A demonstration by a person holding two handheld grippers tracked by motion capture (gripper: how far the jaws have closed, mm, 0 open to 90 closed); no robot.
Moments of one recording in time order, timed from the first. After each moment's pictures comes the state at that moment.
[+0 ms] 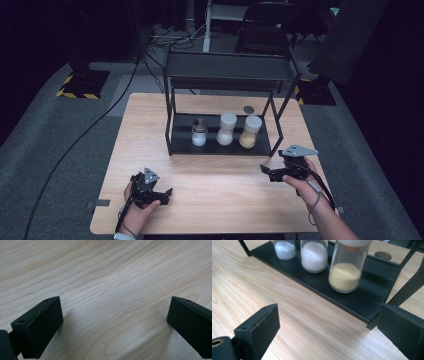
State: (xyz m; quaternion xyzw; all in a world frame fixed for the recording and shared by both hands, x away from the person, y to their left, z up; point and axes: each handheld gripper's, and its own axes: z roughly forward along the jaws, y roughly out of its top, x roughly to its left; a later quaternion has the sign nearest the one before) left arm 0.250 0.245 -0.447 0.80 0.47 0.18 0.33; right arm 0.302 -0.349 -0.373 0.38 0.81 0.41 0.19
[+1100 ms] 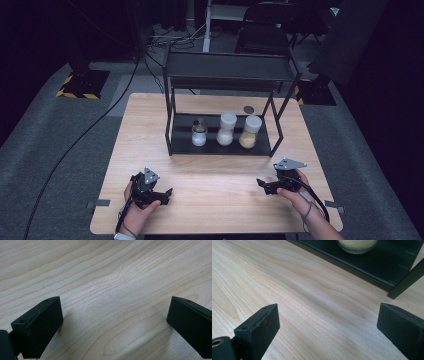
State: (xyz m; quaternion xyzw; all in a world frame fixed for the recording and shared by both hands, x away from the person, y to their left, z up) left arm 0.250 0.244 -0.447 0.80 0.47 0.18 0.33; right arm 0.299 -0.343 -0.422 0.38 0.83 0.37 0.18
